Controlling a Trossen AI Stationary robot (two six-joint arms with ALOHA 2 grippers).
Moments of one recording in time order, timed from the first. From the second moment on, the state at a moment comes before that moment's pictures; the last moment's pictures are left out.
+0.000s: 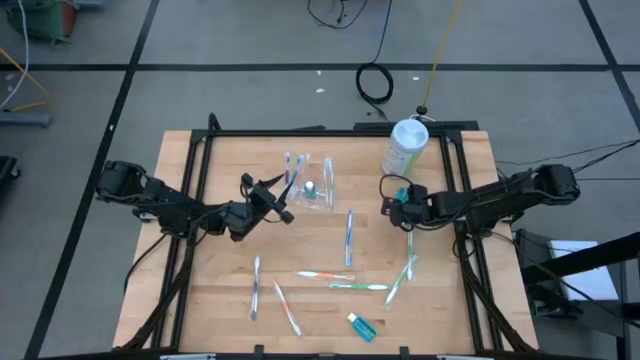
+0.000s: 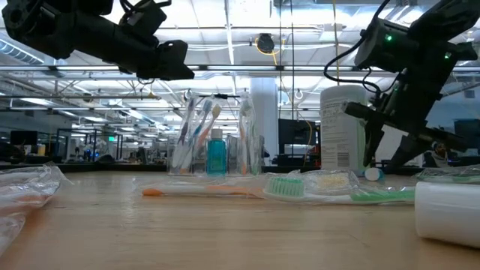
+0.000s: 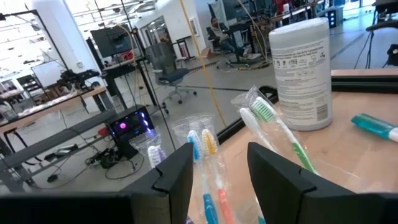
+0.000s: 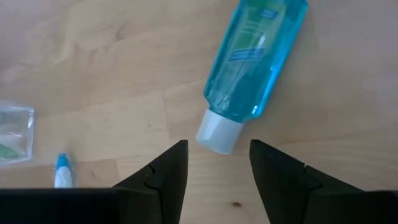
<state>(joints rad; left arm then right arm) -0.18 1.44 0.47 0.94 -1.04 0.22 0.03 1.25 0.50 -0.47 0.39 1.75</state>
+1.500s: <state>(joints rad) -0.18 1.44 0.47 0.94 -1.04 0.25 0.18 1.39 0.50 -0.46 0.50 1.66</state>
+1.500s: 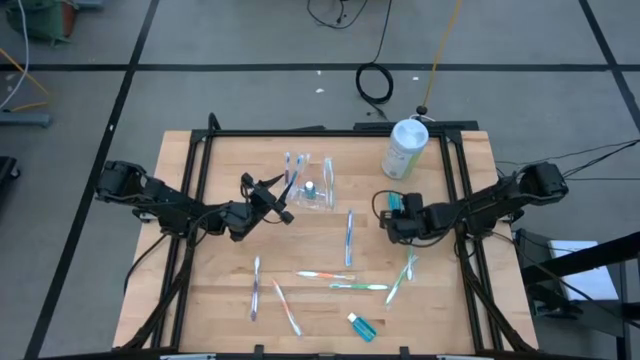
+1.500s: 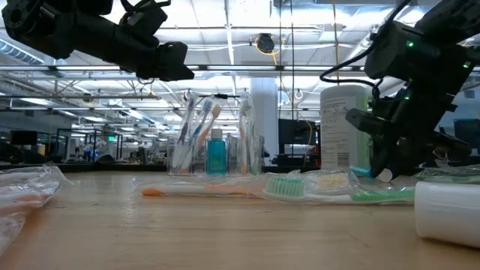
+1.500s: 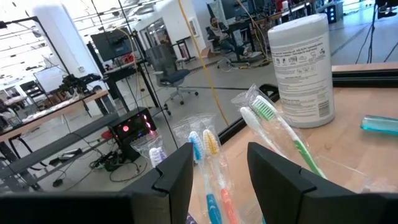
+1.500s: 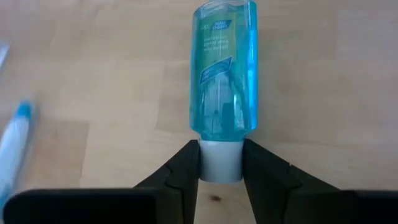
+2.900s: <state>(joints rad) -0.41 0.77 0.47 0.70 -1.49 0.90 0.10 1.85 1.38 -0.16 0.85 -0.38</state>
